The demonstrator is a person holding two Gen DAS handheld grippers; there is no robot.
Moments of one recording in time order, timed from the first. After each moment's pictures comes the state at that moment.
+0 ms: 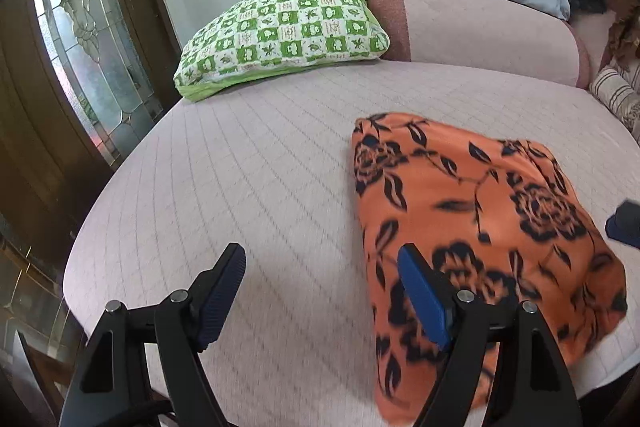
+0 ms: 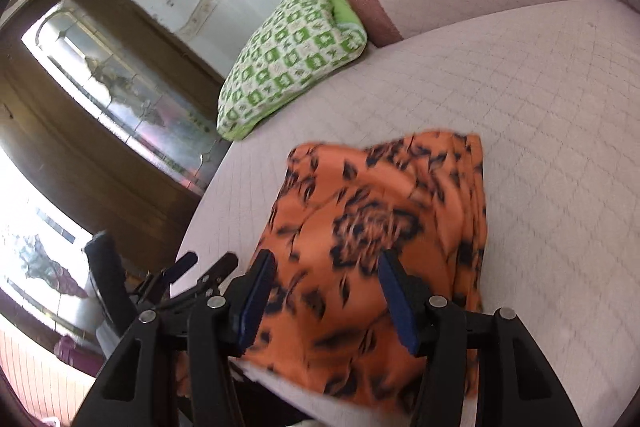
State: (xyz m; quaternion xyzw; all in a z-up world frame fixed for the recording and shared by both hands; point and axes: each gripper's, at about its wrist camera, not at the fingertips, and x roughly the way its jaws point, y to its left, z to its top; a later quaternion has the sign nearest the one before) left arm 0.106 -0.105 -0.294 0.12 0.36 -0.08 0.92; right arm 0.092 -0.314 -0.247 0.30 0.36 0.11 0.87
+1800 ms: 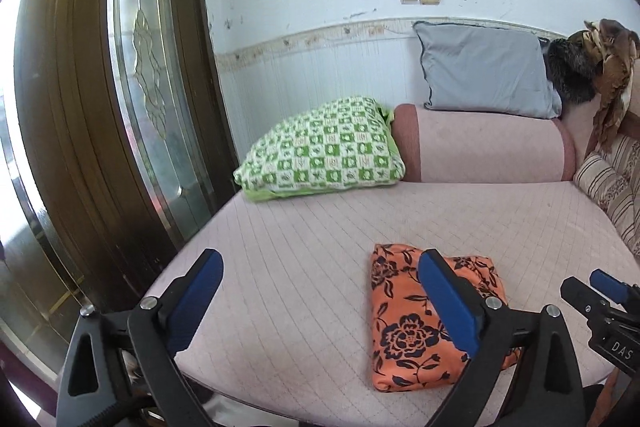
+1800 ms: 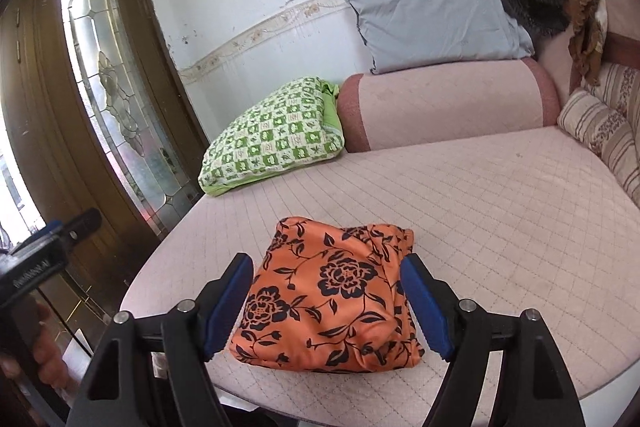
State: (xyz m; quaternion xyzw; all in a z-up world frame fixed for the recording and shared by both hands) left arm -0.021 -0.071 -0.117 0.09 0.20 -0.04 0.97; right arm -0.023 -0.281 -0.136 0.17 0.23 -0.02 0.96
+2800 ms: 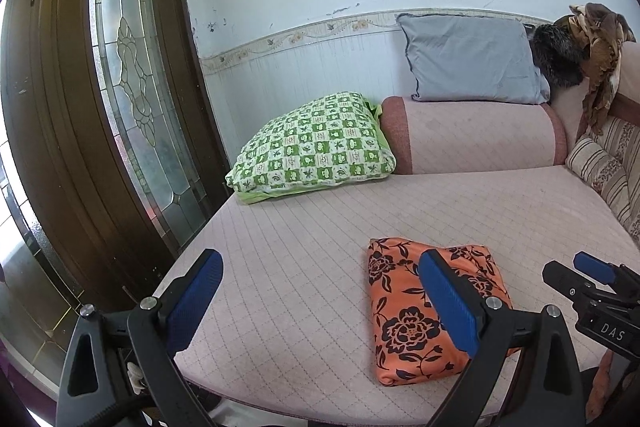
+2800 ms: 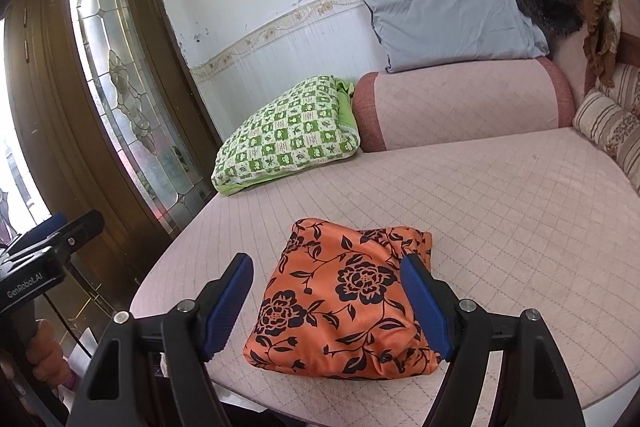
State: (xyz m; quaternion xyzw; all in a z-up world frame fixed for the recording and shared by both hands) left arm -0.015 -0.075 -0.120 0.11 0.21 -0.07 0.97; right arm -0.008 -0.274 -0.140 0.18 0.23 0.00 0.96
